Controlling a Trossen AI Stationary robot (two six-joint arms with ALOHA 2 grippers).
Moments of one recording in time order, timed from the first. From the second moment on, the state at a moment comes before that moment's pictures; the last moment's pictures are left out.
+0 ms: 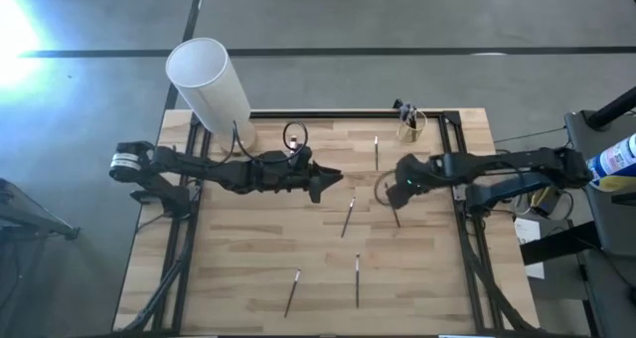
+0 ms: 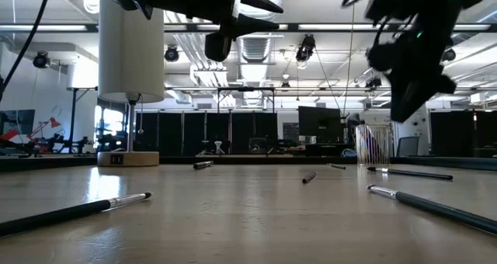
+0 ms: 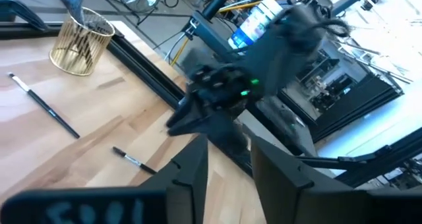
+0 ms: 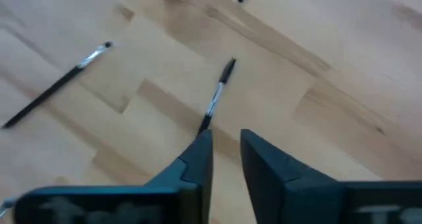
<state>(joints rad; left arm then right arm) 0.01 1.49 0.94 0.47 -0.13 -0.73 -0.09 1.13 0.71 -0.81 0.18 0.88</state>
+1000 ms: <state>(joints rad) 0.02 1.49 0.94 0.40 -0.19 -0.81 -0.35 1.51 0.68 -0.49 -0.02 0.67</state>
